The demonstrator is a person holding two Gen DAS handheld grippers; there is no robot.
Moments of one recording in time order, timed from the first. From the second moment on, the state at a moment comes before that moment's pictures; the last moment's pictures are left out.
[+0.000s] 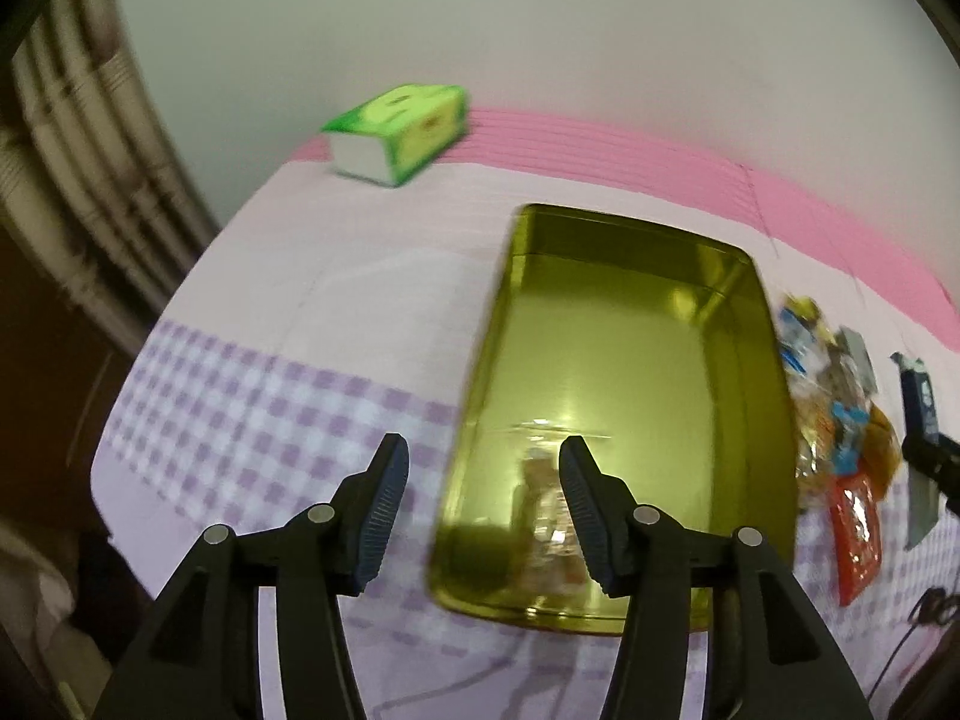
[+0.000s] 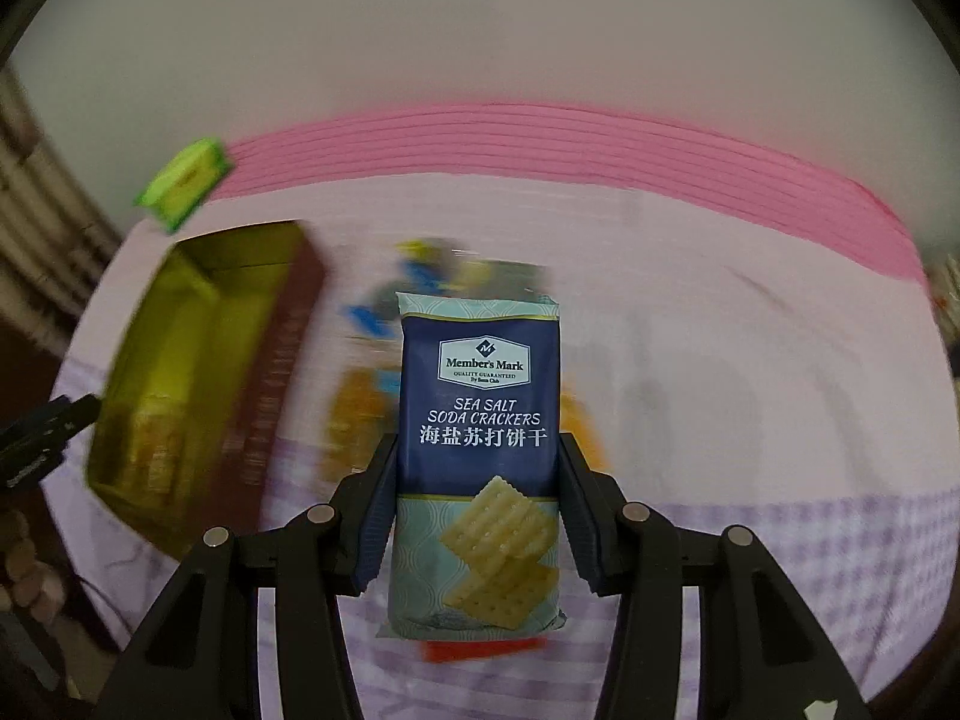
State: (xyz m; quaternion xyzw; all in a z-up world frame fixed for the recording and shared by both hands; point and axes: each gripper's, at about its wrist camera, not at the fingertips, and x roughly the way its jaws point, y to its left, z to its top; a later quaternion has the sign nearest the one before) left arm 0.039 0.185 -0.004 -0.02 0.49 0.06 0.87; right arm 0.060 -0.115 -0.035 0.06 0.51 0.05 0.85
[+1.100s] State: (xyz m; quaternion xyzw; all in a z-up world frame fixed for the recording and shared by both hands) left arm 0.026 0.260 -0.031 -0.09 0.52 0.17 0.83; right arm 0.098 0.075 -0.071 -0.02 0.55 0.15 0.82
